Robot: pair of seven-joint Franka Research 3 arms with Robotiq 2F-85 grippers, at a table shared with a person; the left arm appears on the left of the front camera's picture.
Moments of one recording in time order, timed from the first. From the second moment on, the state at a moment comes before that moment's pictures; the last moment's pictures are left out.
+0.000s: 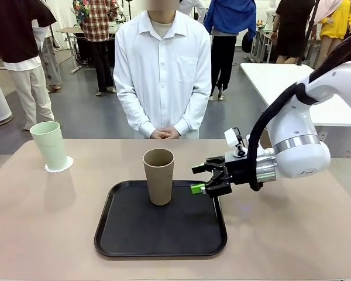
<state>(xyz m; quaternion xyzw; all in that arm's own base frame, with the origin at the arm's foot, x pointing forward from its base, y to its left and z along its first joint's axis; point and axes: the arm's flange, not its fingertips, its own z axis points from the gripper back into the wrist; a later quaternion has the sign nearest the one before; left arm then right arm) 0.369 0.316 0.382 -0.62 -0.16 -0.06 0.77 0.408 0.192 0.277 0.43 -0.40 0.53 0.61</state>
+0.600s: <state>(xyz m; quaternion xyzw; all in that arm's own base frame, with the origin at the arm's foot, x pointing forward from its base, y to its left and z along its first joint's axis) 0.369 0.316 0.382 -0.62 -0.16 -0.06 0.77 0.442 0.236 0.257 0.45 -0.39 0.54 0.60</state>
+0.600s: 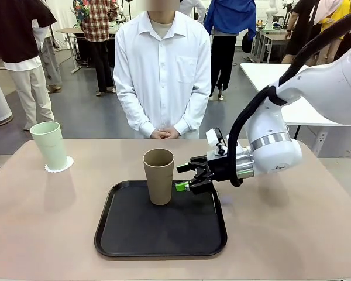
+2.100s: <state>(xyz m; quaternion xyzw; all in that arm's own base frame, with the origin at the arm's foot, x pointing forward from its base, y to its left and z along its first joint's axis) 0.369 0.316 0.382 -0.62 -0.16 -0.06 0.77 0.448 0.306 0.241 0.51 -0.38 0.56 0.54</state>
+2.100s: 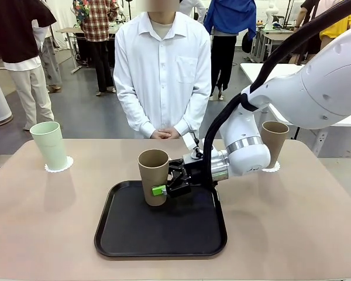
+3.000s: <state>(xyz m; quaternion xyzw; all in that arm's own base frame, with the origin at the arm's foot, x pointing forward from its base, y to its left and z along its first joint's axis) 0.369 0.316 0.382 -0.62 -0.16 -0.06 0.77 0.450 0.324 0.240 0.52 -0.37 0.56 0.52</state>
